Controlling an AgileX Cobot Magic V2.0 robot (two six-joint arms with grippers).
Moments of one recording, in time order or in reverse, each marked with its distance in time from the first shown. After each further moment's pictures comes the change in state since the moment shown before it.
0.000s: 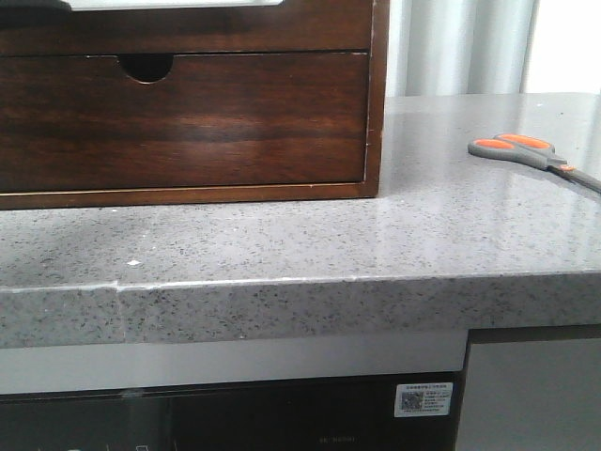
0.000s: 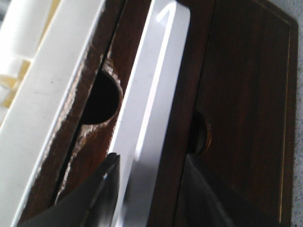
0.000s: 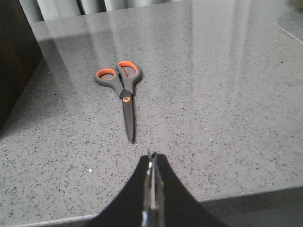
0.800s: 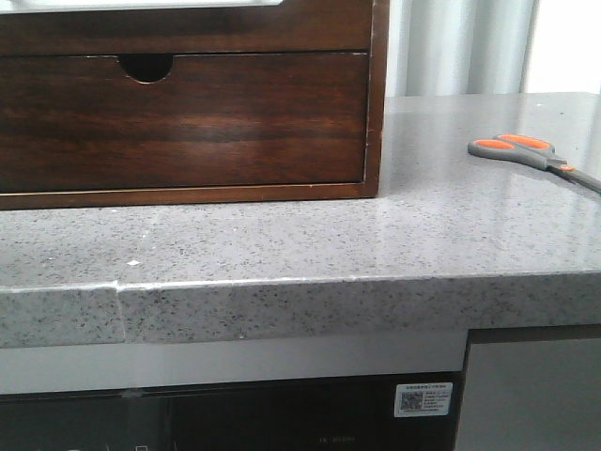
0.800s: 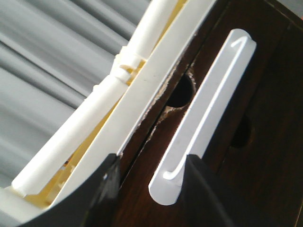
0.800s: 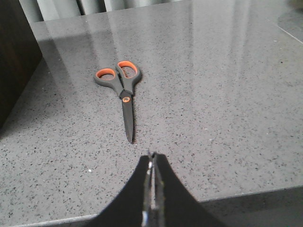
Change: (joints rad) left arm 0.222 -0.360 0.224 -0.069 -0.185 -0.107; right arm 0.000 0.000 0.000 0.000 -0.002 -0.002
